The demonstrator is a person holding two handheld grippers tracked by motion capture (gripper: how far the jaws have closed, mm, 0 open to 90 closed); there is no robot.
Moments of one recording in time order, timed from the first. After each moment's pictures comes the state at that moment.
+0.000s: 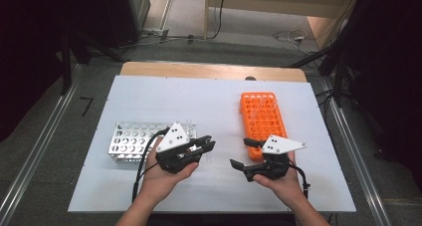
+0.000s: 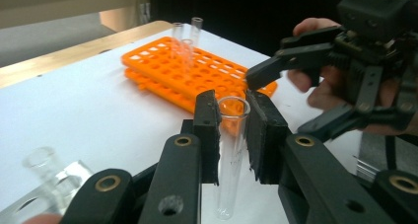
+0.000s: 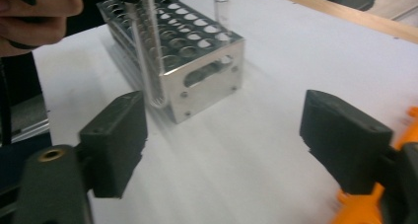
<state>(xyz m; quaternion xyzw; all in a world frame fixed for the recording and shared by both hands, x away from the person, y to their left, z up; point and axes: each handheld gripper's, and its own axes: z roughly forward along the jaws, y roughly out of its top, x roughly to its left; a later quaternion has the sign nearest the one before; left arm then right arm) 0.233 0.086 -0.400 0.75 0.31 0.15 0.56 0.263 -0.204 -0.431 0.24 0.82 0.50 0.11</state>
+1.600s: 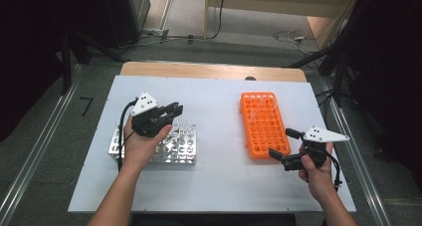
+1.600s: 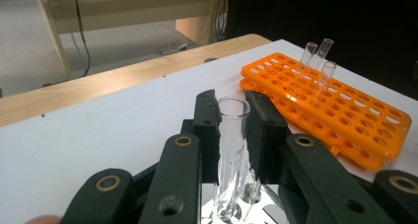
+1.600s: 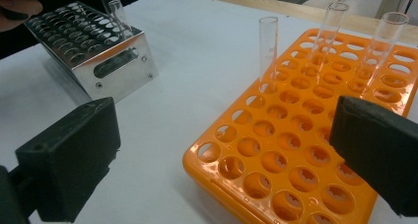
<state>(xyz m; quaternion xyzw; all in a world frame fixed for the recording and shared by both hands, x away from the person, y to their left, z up) 0.304 0.151 -0.406 0.71 0.40 0.23 0.53 0.292 -0.296 -0.430 0.32 0.79 0.50 0.13</state>
